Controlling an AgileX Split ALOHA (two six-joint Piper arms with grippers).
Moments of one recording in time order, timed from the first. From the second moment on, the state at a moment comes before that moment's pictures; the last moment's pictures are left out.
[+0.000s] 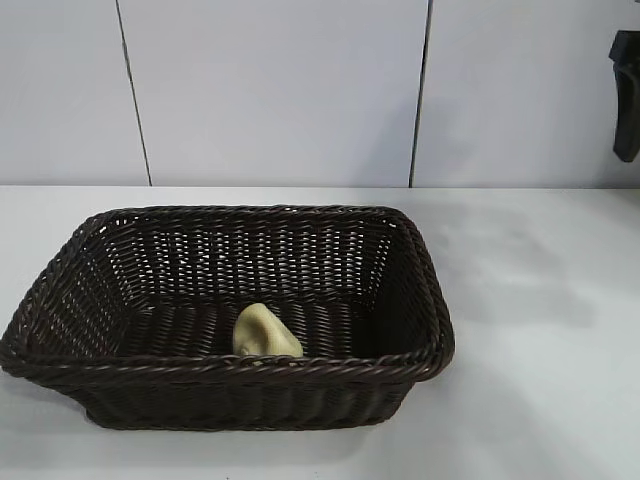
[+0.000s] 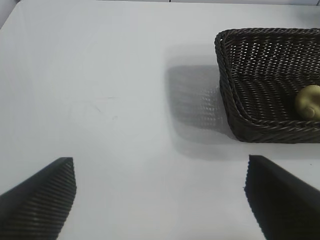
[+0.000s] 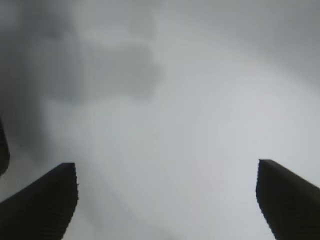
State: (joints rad) left arm 0.03 -0.01 -0.49 -0.09 1.13 0.10; right arm -0.03 1.59 -1.34 0.01 1.22 0.01
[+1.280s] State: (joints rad) left arm 0.03 -0.01 -0.49 -0.09 1.13 0.10; right arm 0.10 0.20 -0.47 -0.01 1.06 0.03
